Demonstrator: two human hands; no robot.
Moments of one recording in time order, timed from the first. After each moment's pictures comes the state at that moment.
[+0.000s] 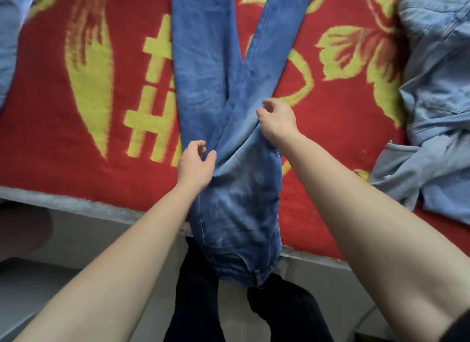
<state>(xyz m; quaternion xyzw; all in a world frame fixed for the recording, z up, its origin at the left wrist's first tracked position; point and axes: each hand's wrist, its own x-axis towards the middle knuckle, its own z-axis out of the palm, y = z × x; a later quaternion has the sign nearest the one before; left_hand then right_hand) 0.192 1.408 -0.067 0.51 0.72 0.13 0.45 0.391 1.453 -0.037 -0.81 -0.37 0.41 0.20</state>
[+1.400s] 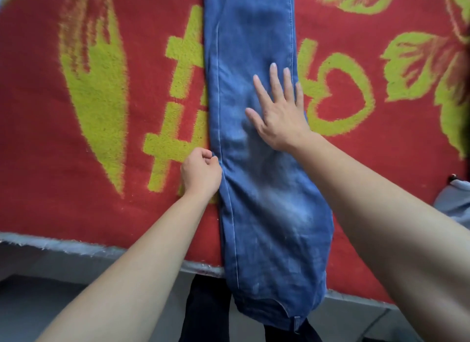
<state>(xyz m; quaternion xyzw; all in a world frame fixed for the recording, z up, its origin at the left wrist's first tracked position) 0.140 1.506 -0.121 0.44 0.78 0.09 0.43 0.331 1.560 -0.115 -0.70 -0.68 0.18 -0.08</state>
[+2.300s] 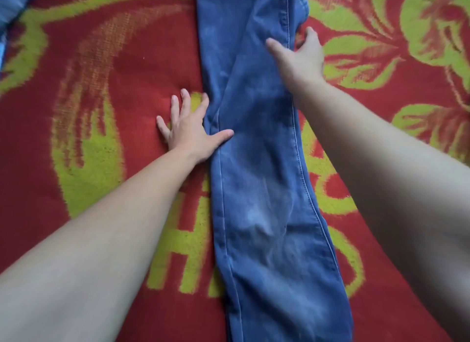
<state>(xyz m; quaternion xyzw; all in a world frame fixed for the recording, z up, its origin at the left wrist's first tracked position) 0.165 1.751 -0.145 0.70 0.65 -0.04 0.29 0.375 1.796 -0.083 -0.84 -0.32 0.31 0.31</state>
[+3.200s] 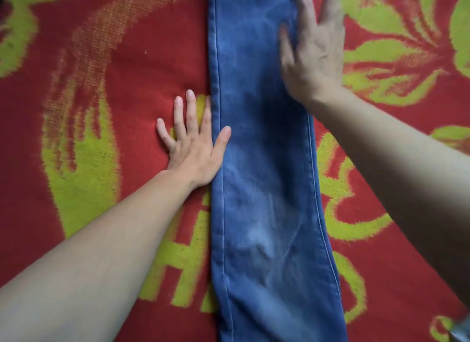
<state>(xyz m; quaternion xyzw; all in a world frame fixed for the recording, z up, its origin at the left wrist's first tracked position) 0.166 1.738 -0.166 0.74 0.63 -0.08 0.22 0.384 1.824 -0.118 -0.75 -0.64 0.01 0.18</state>
